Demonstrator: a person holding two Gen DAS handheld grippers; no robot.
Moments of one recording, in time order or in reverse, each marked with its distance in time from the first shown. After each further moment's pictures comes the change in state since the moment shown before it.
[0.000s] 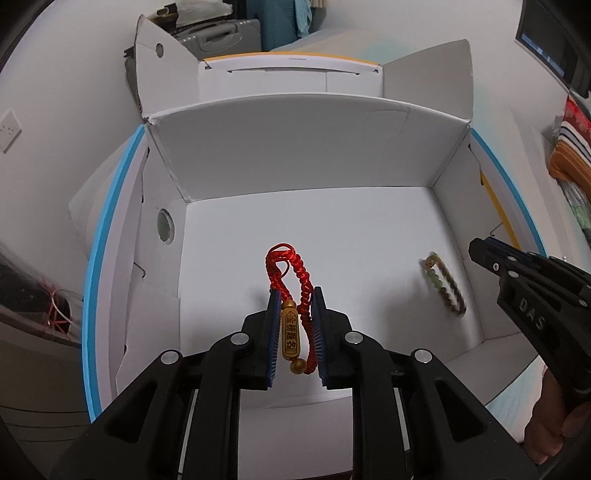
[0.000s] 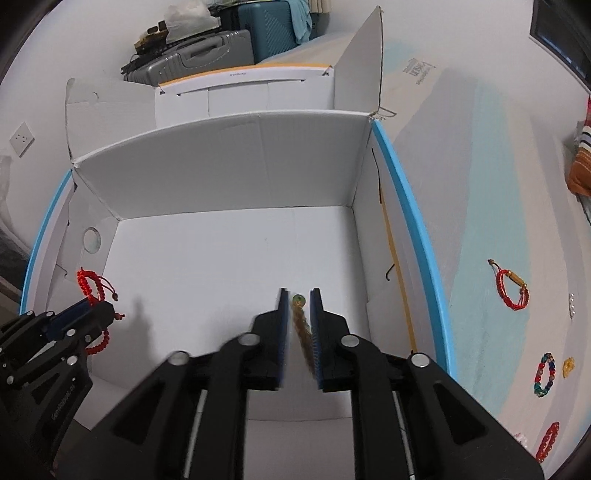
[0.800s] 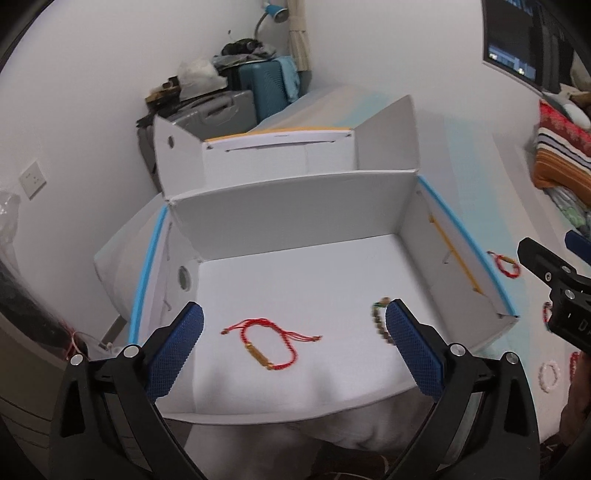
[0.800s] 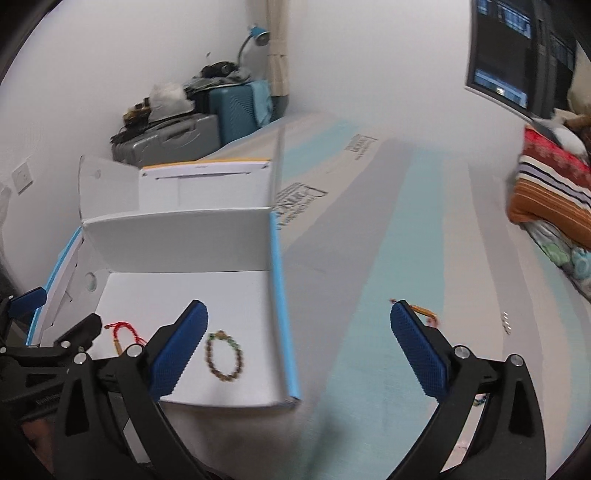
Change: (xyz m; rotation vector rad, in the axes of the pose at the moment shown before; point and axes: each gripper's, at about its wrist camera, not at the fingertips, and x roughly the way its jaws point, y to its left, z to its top) left arm -0.076 -0.041 -0.017 0.074 -0.264 0.041; right arm -0.117 -0.073 -0.039 0.055 -0.323 -0.152
